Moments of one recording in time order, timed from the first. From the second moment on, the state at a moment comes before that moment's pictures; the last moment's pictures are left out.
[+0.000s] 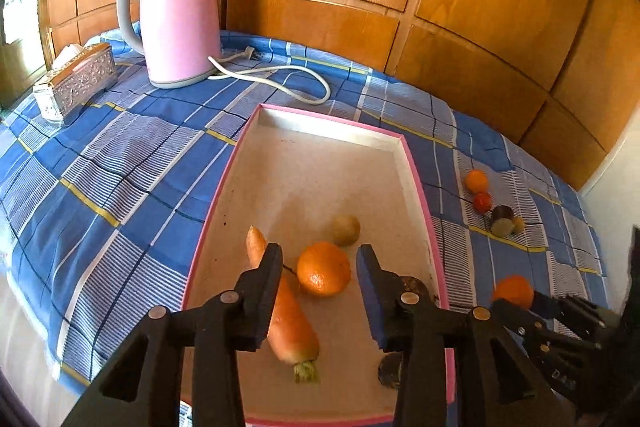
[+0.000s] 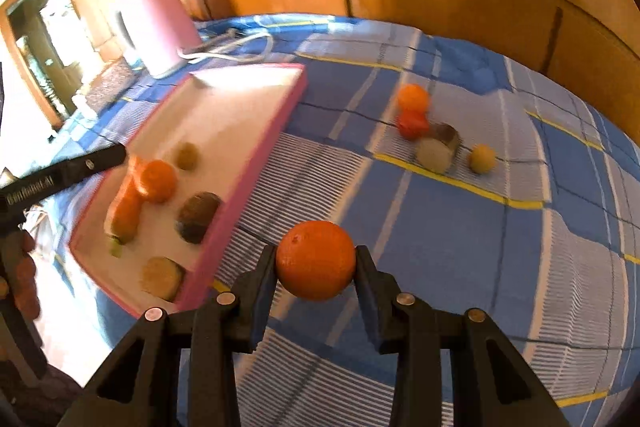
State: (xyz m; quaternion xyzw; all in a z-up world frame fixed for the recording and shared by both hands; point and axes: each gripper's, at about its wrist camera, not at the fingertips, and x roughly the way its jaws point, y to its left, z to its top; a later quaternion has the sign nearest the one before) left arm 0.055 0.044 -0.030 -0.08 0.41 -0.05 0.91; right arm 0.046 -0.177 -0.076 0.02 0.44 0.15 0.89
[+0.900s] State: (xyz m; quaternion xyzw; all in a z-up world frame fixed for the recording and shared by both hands) left arm 0.034 0.081 -0.030 -0.11 0.40 -0.01 0.91; right arm 0.083 -0.076 -0.068 0.01 0.44 0.25 0.86
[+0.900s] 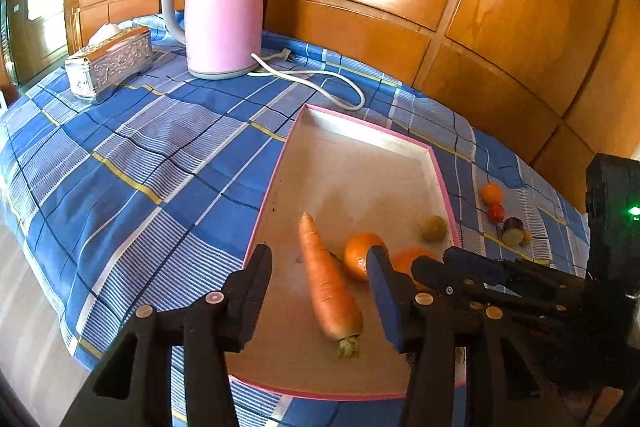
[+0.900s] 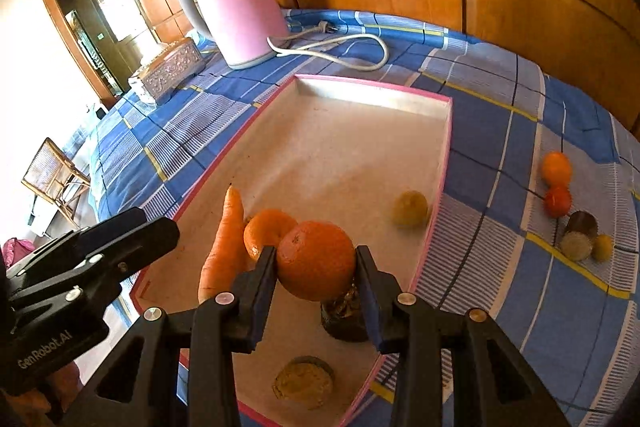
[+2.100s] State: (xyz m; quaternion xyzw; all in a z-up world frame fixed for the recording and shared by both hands) left arm 0.021 0.013 -0.016 -0.04 0.40 -0.08 0.91; right arm 0.055 -0.175 -0.058 0.06 0.40 0.11 0.91
